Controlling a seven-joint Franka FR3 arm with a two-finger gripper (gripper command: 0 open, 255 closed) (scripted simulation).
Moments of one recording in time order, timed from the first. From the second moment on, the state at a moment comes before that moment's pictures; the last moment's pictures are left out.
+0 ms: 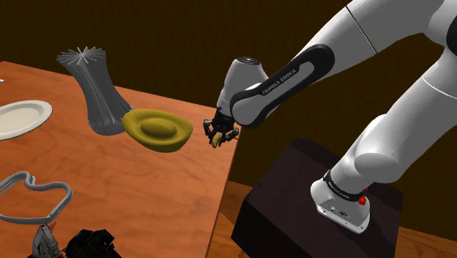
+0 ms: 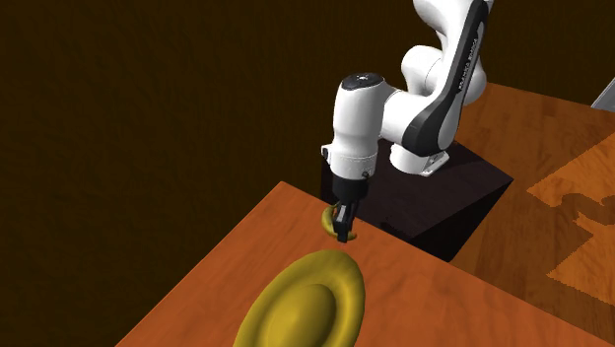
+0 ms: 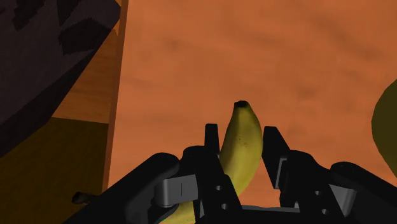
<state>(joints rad) -0.01 -0.03 0.42 -2.56 0.36 2.71 1.02</state>
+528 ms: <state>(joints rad) -0.02 -0.13 0.41 -2.53 0.36 2.58 1.03</state>
